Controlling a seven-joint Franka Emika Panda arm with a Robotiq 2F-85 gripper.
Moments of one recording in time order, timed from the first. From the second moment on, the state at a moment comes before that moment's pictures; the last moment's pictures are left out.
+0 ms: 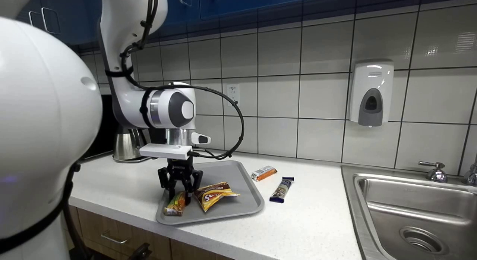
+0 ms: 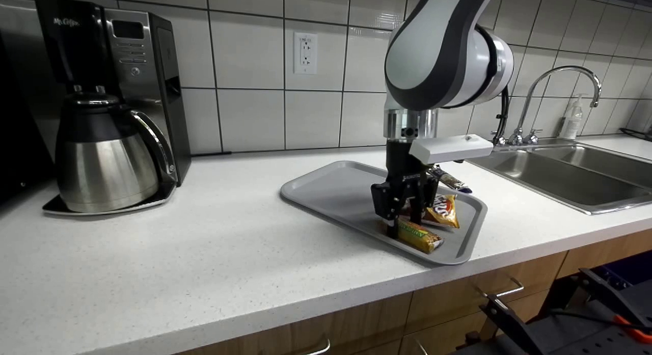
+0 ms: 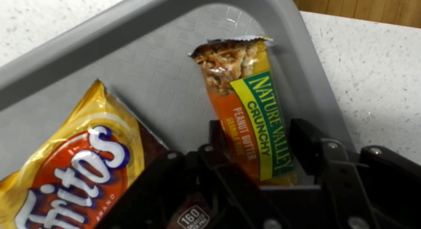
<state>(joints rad) 0.16 0.20 0.12 -2.58 -0.01 2.63 0.07</state>
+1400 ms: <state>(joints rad) 0.16 0.16 0.12 -2.53 -0.02 2.66 0.07</state>
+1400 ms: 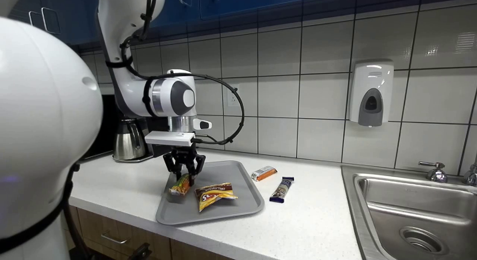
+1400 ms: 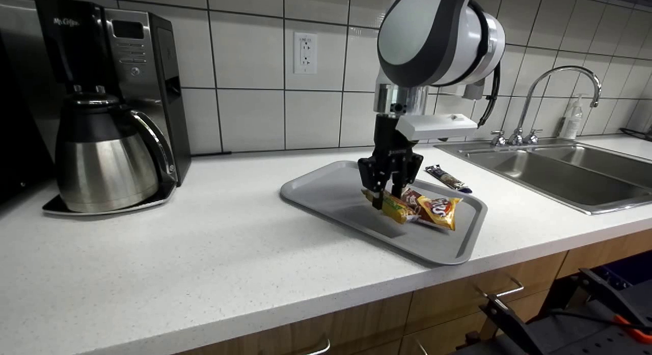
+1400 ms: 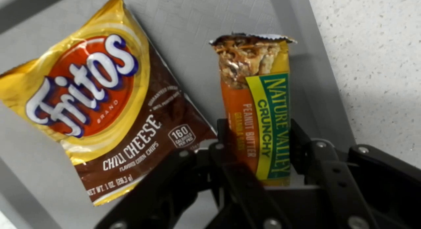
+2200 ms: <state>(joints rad) 0.27 0.13 0.15 -2.47 -0.12 2.66 0.18</state>
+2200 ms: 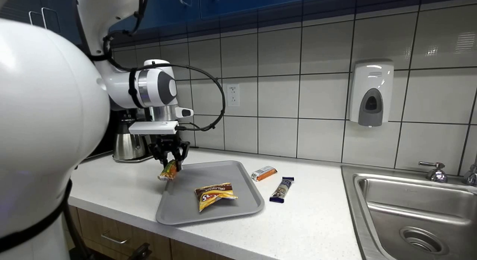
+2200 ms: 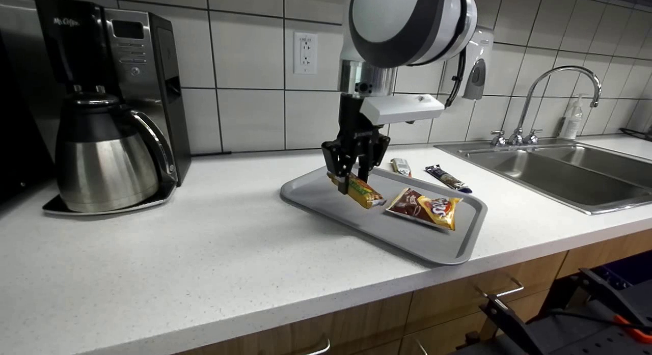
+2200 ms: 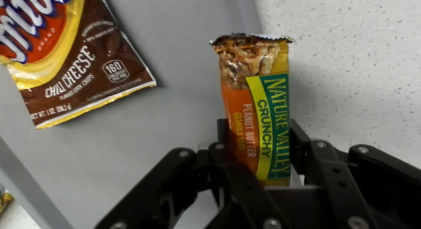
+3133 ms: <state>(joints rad) 0.39 0.22 0.18 -2.34 -0.19 2.62 0.32</state>
